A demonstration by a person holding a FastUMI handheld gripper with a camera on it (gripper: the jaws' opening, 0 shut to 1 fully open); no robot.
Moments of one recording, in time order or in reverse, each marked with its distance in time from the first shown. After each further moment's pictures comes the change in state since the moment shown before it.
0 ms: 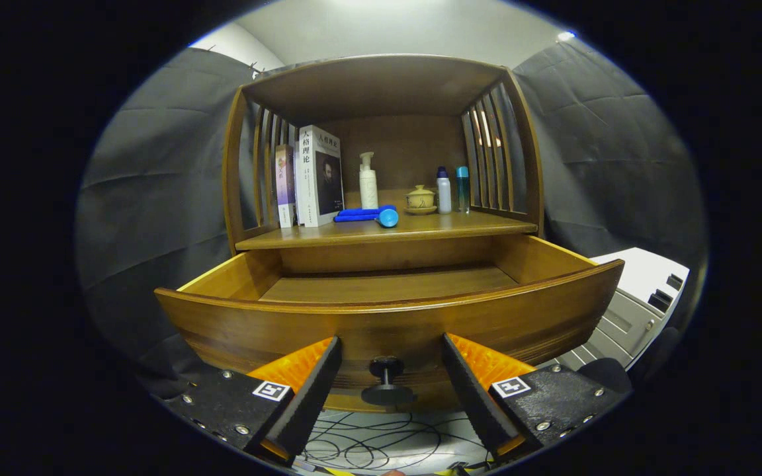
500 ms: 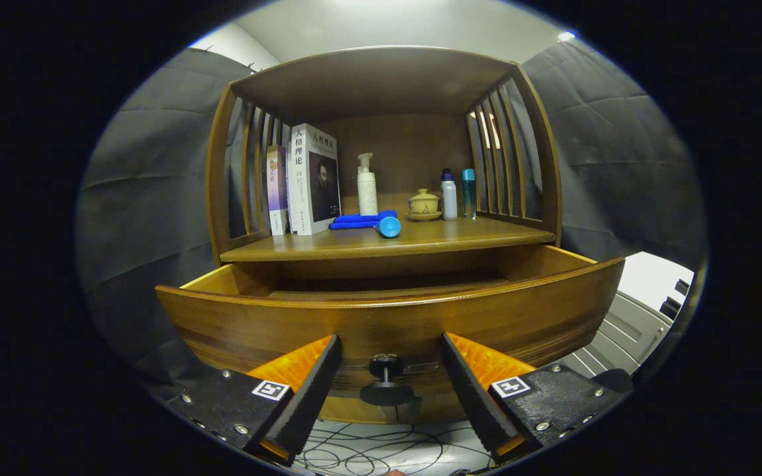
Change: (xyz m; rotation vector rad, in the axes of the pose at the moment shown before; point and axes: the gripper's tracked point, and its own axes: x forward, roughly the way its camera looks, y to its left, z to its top) arm 0.052 0.002 0.014 0.009 -0.016 -0.002
